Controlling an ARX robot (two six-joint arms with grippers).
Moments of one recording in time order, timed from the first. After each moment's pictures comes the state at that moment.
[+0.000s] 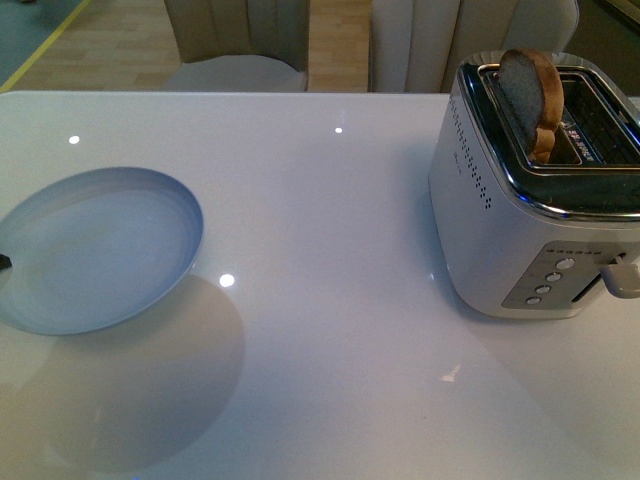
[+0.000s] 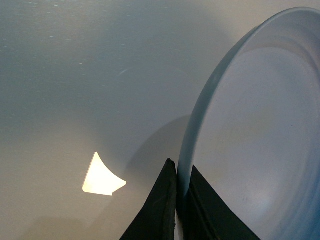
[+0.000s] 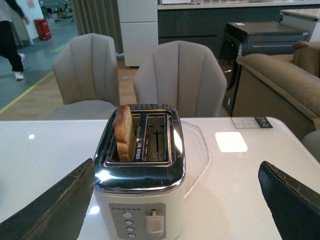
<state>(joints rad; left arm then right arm) 0.35 2.08 0.85 0.15 0.52 -0.16 0.00 0.01 0.02 0.00 0.00 0.00</state>
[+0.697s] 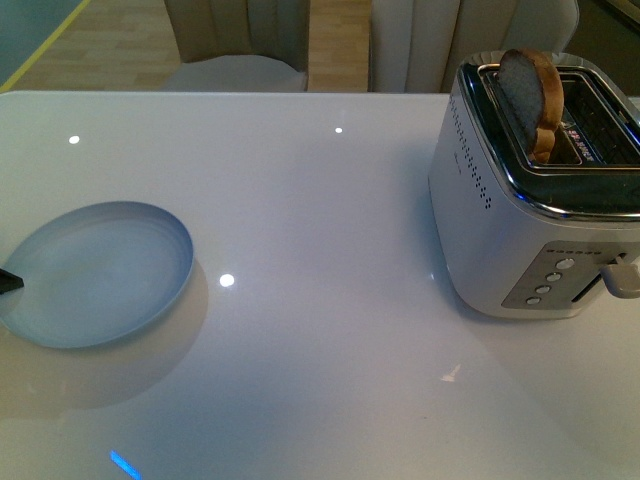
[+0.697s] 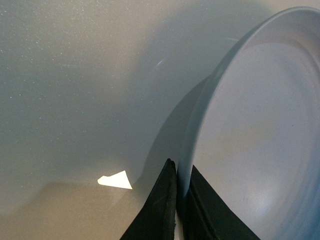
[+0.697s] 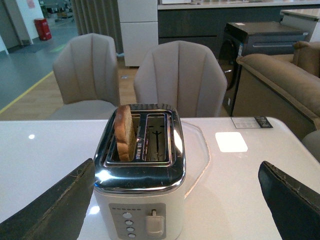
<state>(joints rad) 0.40 2.34 1.04 0.13 0.50 -0.06 0.00 0.01 0.02 0.00 0.00 0.00</state>
